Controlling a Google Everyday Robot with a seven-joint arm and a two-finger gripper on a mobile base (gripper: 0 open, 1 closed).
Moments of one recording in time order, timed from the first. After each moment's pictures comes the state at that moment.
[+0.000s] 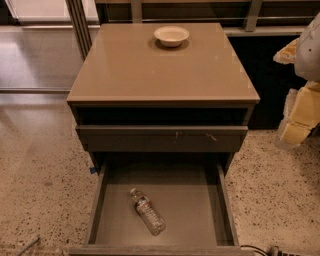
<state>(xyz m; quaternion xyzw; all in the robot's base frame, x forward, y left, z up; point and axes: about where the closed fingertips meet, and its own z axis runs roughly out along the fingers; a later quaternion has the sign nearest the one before) 0.438 -0.217 0.976 -0.60 0.78 -0.03 0.16</state>
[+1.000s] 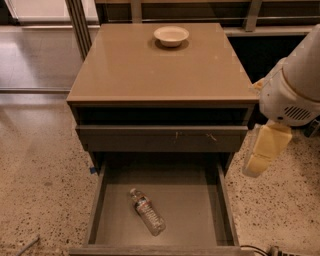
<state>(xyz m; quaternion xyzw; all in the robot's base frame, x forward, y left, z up) 0.431 -0.185 0.912 -0.60 0.78 -0.02 0.16</state>
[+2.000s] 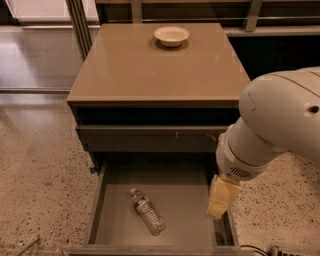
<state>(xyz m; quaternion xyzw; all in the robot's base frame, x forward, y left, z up) 0.402 -0.137 0.794 -0.58 0.80 0.00 0.13</state>
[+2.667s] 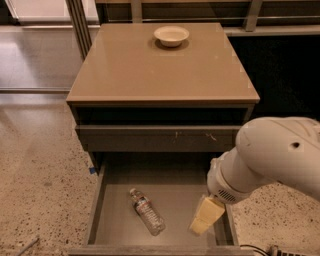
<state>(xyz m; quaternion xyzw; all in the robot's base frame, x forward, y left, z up) 0.389 -0.116 0.725 -0.53 0.83 0.07 0.15</state>
